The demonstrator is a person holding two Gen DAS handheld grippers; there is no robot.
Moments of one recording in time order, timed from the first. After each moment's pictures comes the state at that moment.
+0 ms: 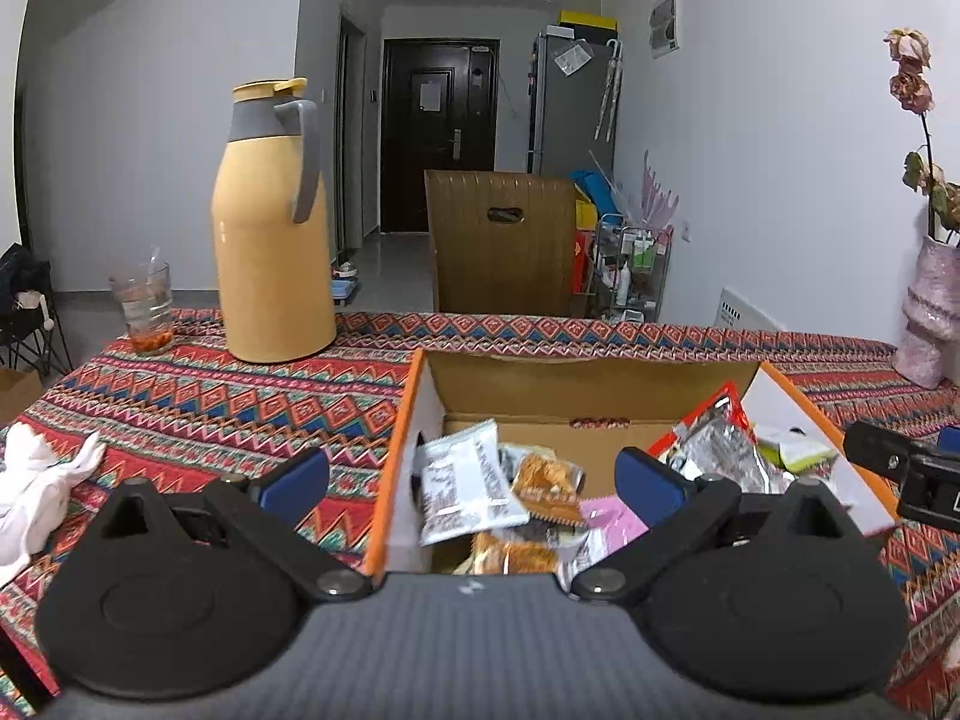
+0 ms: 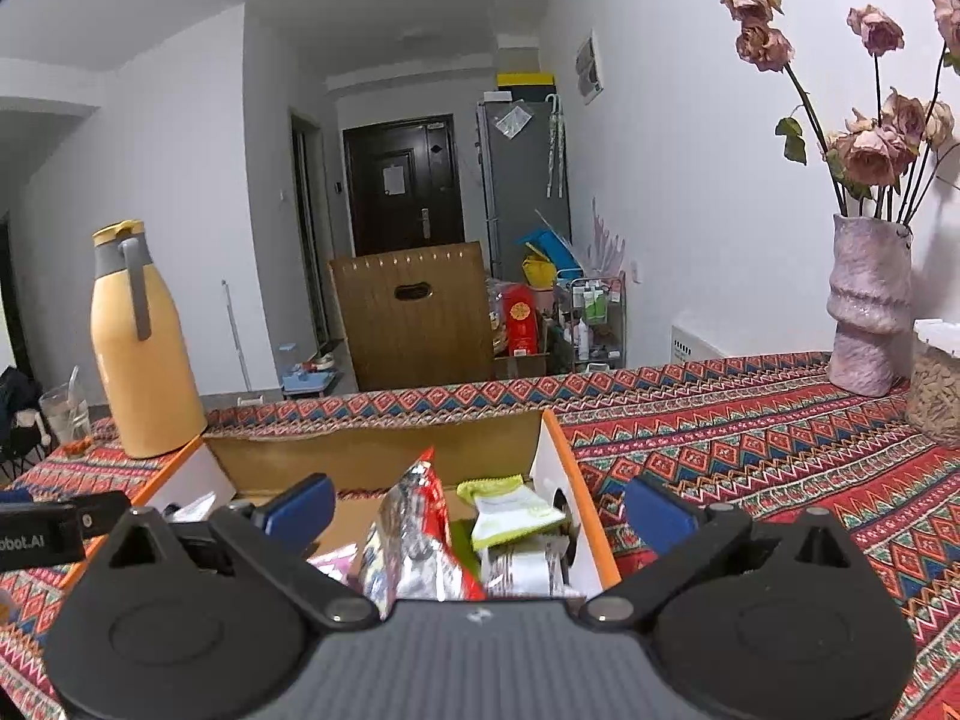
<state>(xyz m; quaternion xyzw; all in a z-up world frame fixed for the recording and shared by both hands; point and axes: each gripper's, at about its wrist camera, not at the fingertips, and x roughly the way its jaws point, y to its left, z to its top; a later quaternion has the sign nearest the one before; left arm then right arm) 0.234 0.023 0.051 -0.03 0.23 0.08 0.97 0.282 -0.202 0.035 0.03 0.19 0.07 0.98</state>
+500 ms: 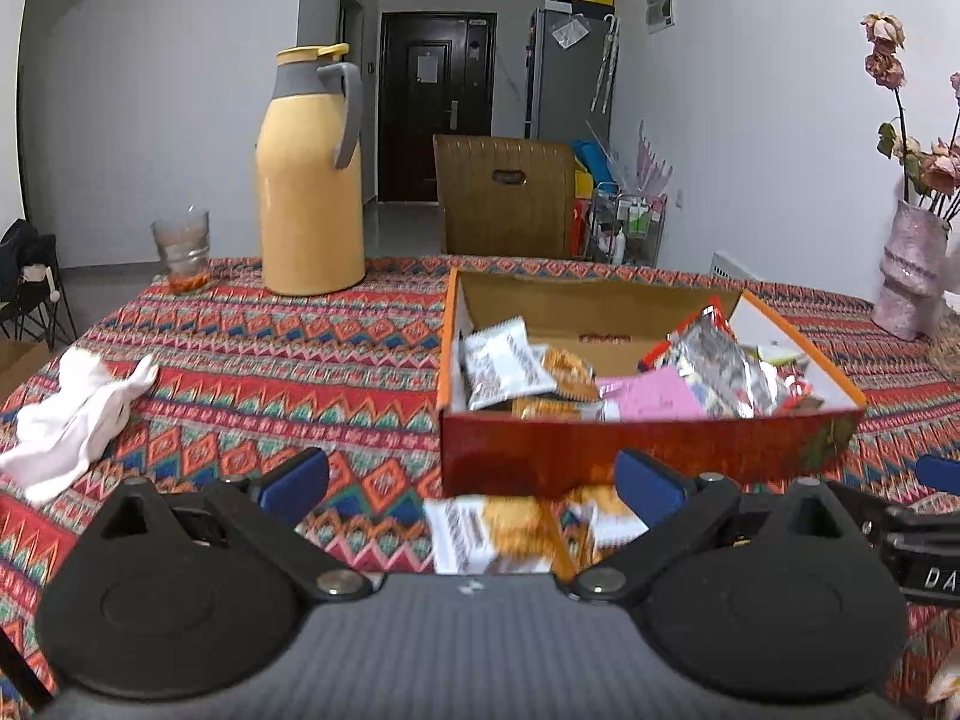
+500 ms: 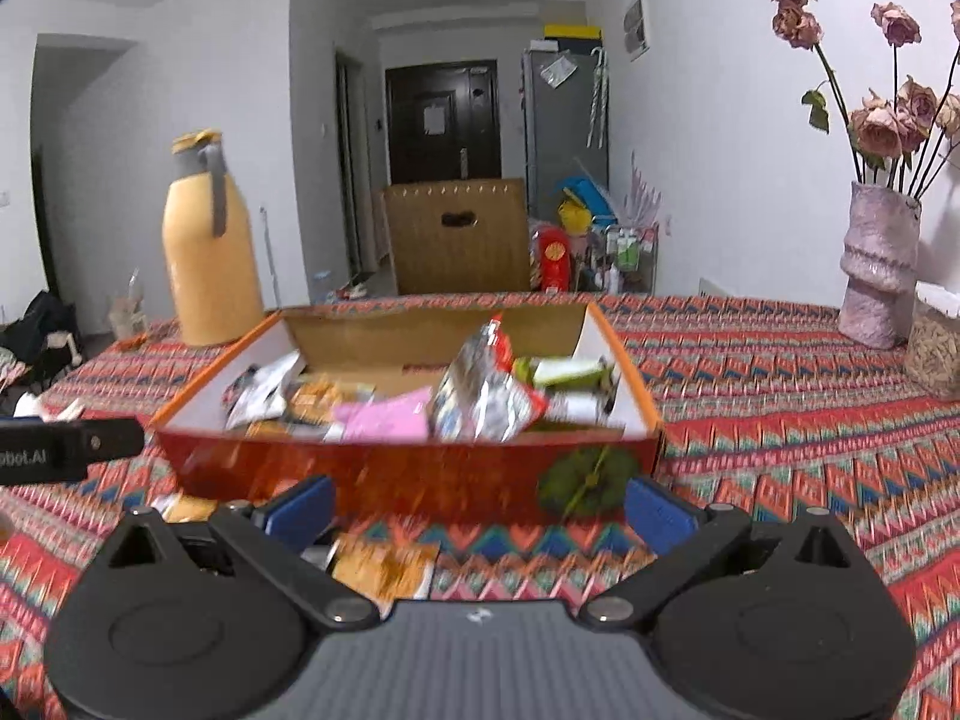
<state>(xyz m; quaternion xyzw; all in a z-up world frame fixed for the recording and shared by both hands) 0.148 0.038 0.035 -0.03 0.26 0.08 0.96 0.194 -0.182 0.013 0.00 0.25 0.10 0.96</state>
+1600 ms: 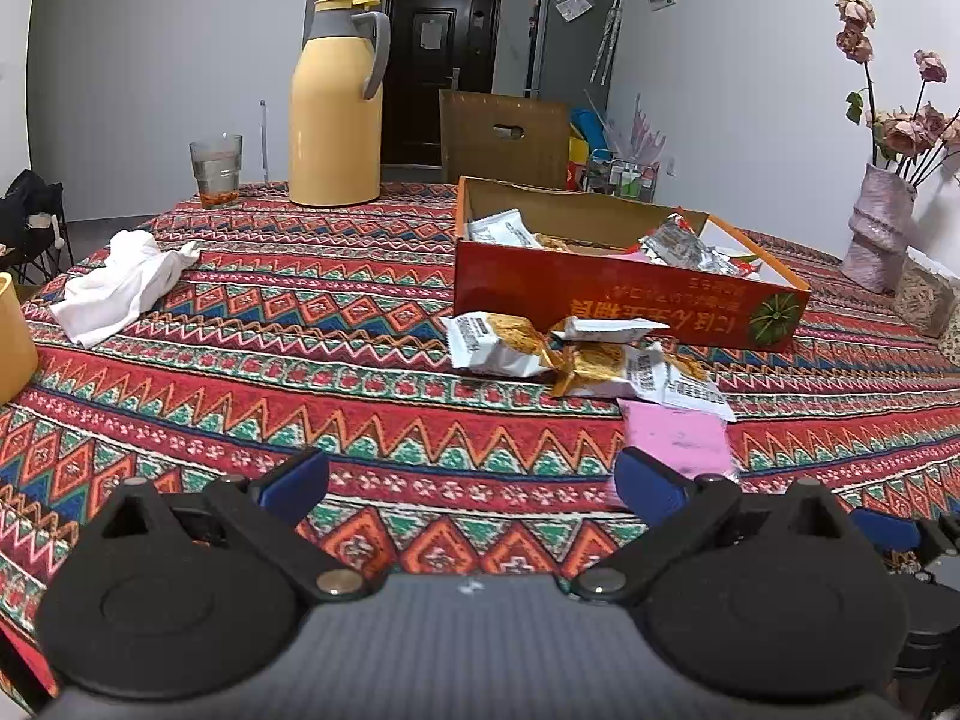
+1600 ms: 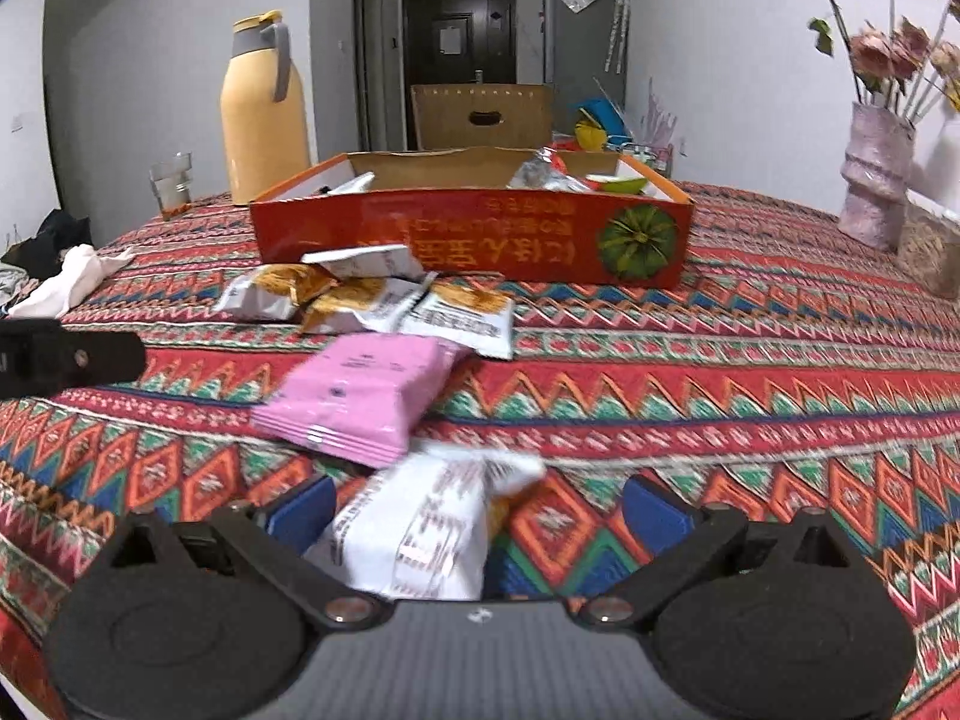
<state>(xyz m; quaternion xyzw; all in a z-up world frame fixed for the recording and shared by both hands) 0.044 0.028 0.002 -0.06 0.29 0.07 0.95 0.083 -0.160 -0.051 -0.02 0.33 0.11 0.94</state>
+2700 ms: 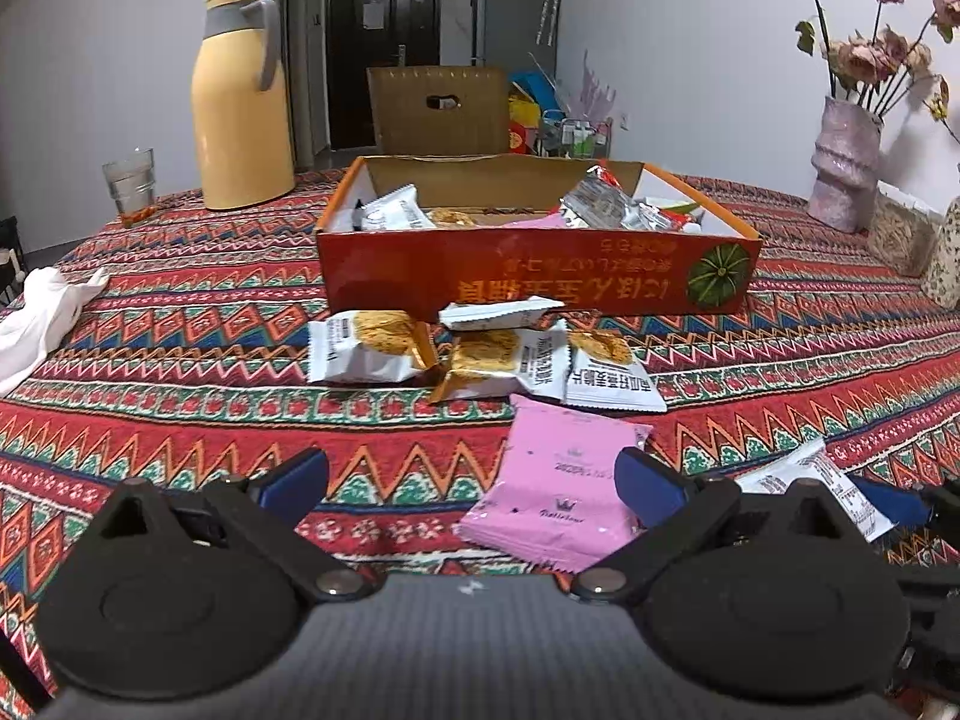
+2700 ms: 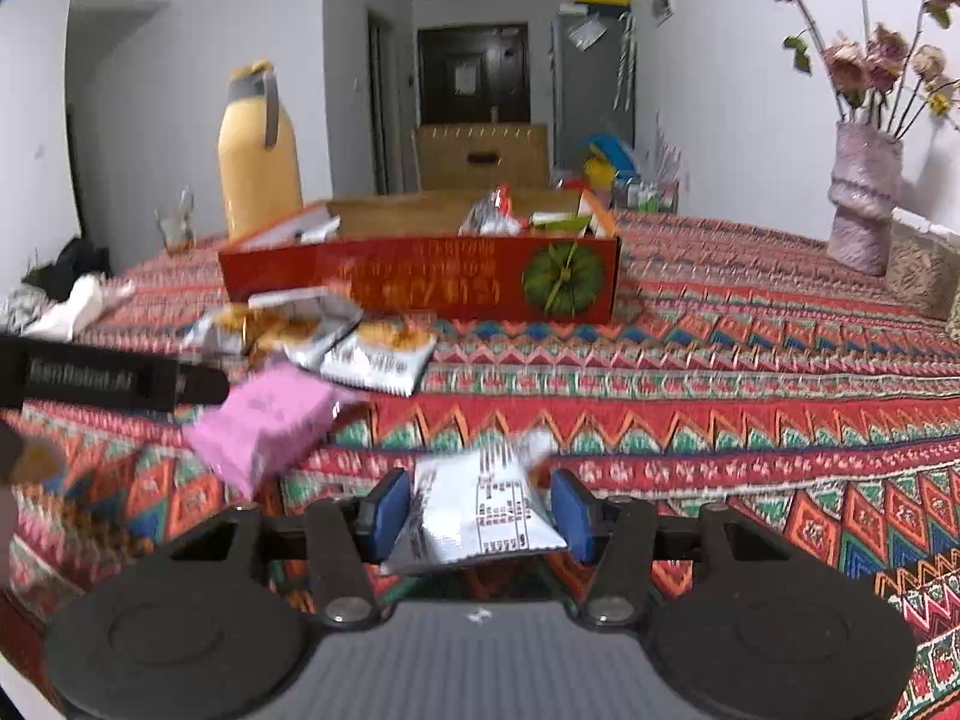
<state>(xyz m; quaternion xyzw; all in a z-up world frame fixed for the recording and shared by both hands) 0.097 -0.033 -0.010 -0.01 0.32 0.03 0.95 0.089 -0.224 -0.045 -0.03 0.29 0.14 0.95</state>
